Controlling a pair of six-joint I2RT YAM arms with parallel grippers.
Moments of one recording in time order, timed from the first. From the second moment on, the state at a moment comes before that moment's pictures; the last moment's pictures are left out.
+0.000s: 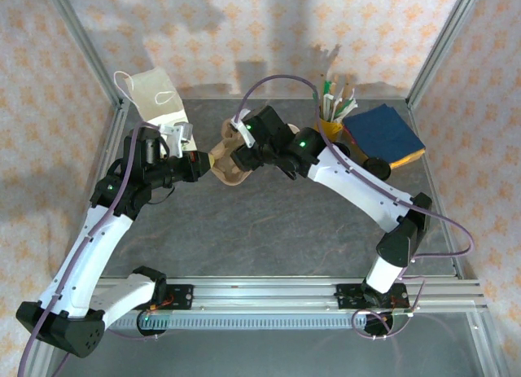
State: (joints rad) left arm -0.26 0.99 1.14 -0.68 0.45 -0.45; right arm 0.88 1.70 1.80 -0.85 0.14 0.04
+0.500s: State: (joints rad) left arm -0.26 0.99 1.14 -0.68 0.45 -0.46; right arm 0.88 1.70 1.80 -0.84 0.14 0.03
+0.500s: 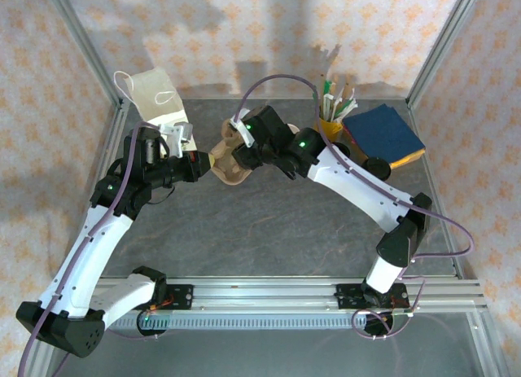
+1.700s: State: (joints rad) left arm 0.06 1.47 1.84 -1.01 -0.22 -0.49; right arm 0.88 1.60 1.61 -0.82 0.12 0.04
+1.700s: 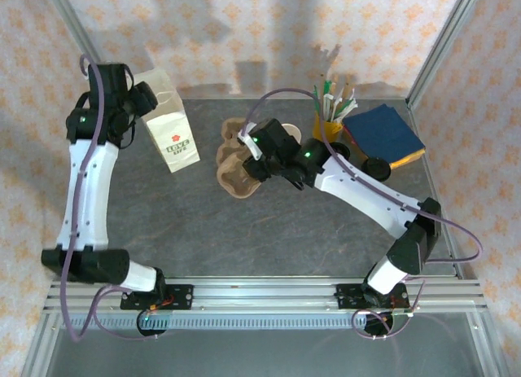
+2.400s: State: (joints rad) left arm 0.21 1.87 2.08 -1.14 -0.06 -0.43; right arm 0.88 1.52 1.56 -0.82 0.10 0.04
